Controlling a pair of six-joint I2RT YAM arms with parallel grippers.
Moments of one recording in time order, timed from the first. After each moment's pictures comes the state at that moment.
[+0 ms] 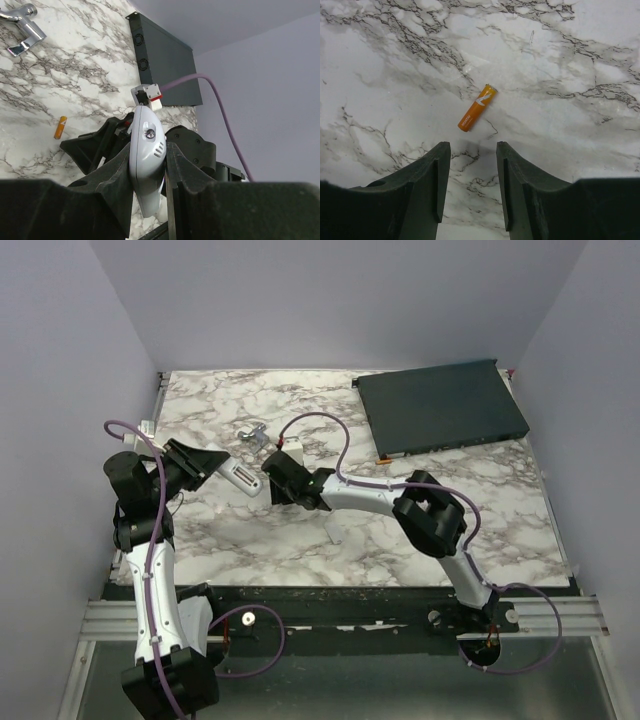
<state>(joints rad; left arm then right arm) 0.35 0.79 0.71 -0.16 0.84 -0.87 1.02 2.17 1.60 -0.24 0.35 0.66</state>
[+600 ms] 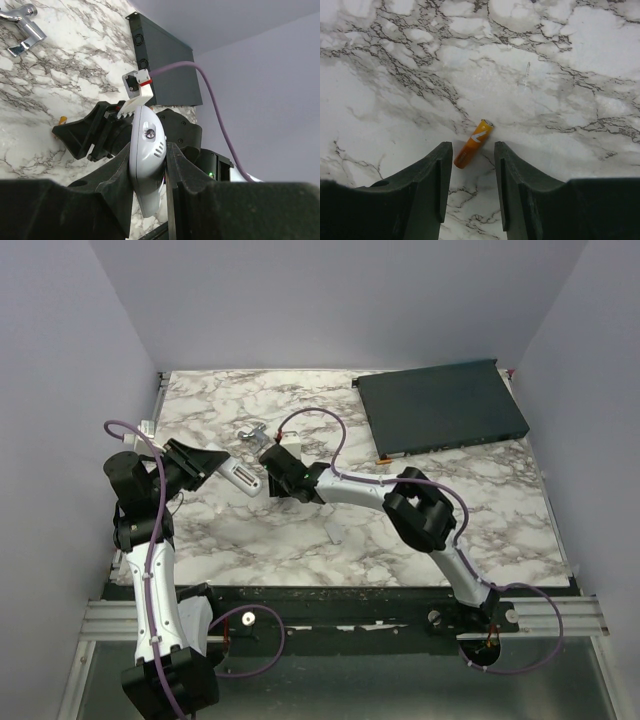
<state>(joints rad) 0.35 0.79 0.71 -0.16 0.84 -0.87 1.00 2.27 1.71 -0.25 0.36 0.67</state>
